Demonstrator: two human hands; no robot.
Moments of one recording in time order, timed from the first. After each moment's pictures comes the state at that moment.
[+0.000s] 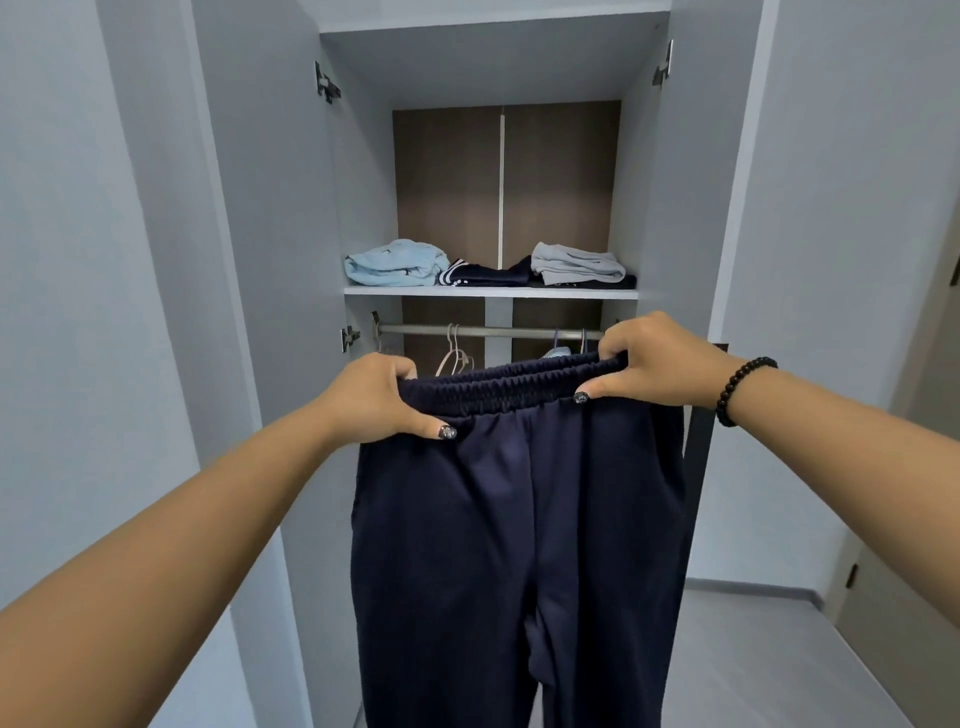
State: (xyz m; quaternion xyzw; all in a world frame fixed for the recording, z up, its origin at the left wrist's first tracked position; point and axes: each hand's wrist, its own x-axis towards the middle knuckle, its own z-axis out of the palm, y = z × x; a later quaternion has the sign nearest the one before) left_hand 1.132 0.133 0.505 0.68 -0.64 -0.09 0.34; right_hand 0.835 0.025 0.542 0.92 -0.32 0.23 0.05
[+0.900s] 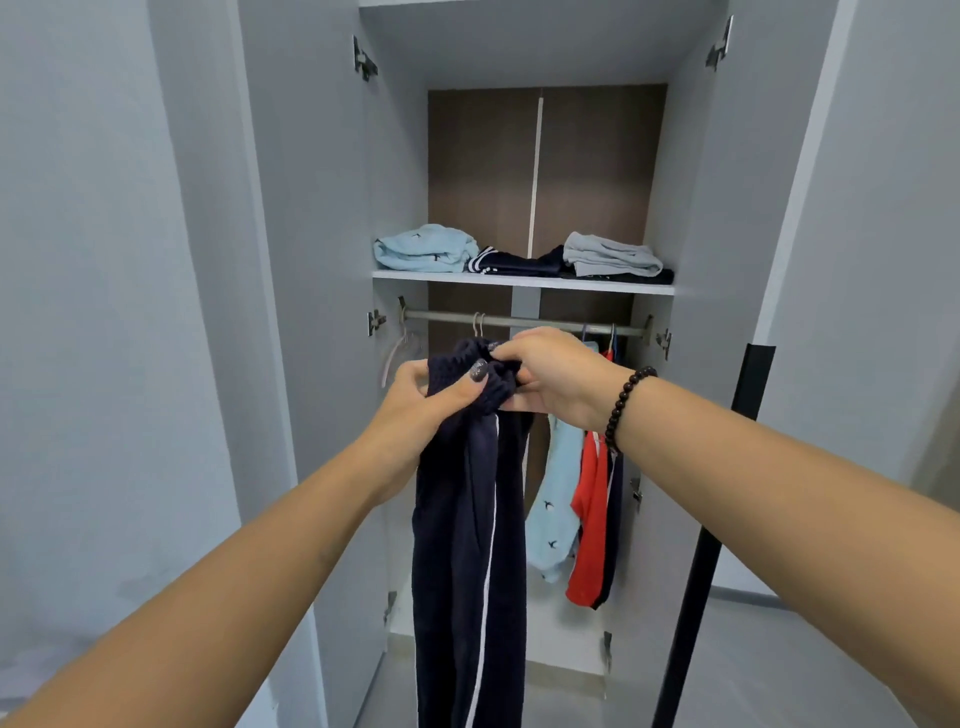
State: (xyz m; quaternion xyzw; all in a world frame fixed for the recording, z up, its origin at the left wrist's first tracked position) left_hand 1.103 0.146 0.466 0.47 -0.47 -0.37 0.65; right_hand 0.965 0.072 0.531 0.66 -0.33 0.32 -0.60
